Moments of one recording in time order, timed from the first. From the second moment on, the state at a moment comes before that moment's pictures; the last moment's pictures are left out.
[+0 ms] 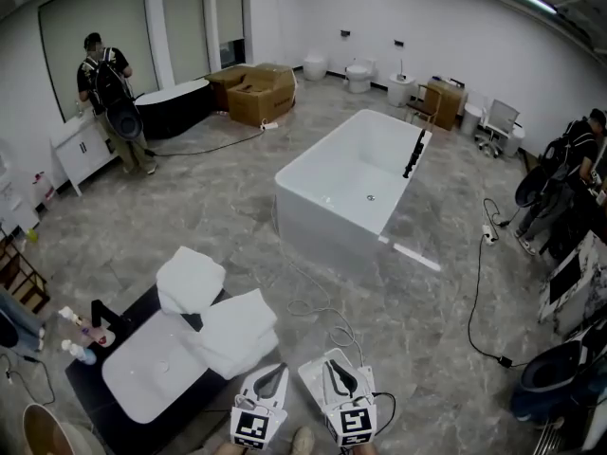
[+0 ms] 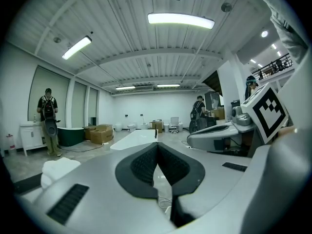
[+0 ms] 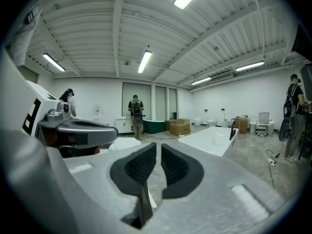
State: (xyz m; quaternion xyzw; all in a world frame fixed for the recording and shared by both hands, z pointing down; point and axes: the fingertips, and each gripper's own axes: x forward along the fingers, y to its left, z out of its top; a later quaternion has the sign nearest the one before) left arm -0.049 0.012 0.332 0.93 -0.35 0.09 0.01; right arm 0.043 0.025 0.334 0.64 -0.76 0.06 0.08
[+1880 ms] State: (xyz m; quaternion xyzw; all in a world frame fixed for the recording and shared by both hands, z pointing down) left arm -0.193 0.045 0.294 0.85 -0.52 0.08 -0.01; right arm -0.084 0.036 0.305 0.50 -0.86 0.05 0.08
